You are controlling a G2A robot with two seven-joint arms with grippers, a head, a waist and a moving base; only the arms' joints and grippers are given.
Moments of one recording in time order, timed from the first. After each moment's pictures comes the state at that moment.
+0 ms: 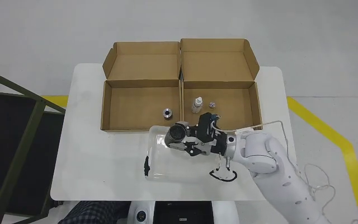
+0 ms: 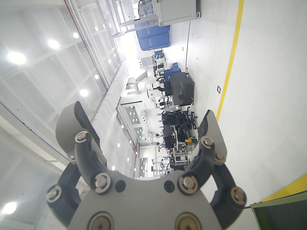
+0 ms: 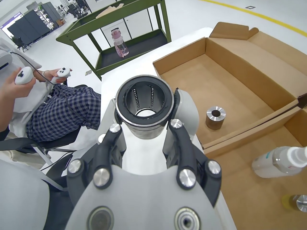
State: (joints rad) left arm 0.10 -0.36 -0.80 -1.16 2.08 -0.18 0.24; right arm -1.20 -1.14 1.11 -1.92 -0.67 -0.68 0.57
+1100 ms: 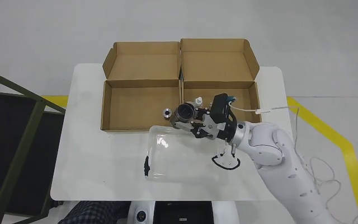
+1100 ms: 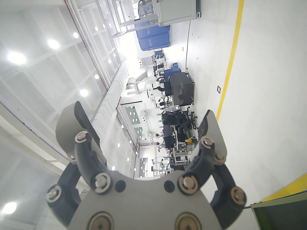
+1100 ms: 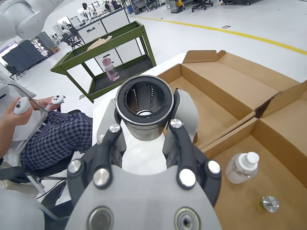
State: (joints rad) left arm 0.10 -0.36 -0.80 -1.16 2.08 -0.18 0.24; right arm -1.14 -1.14 1.12 -1.89 -0.67 -0.59 0.46
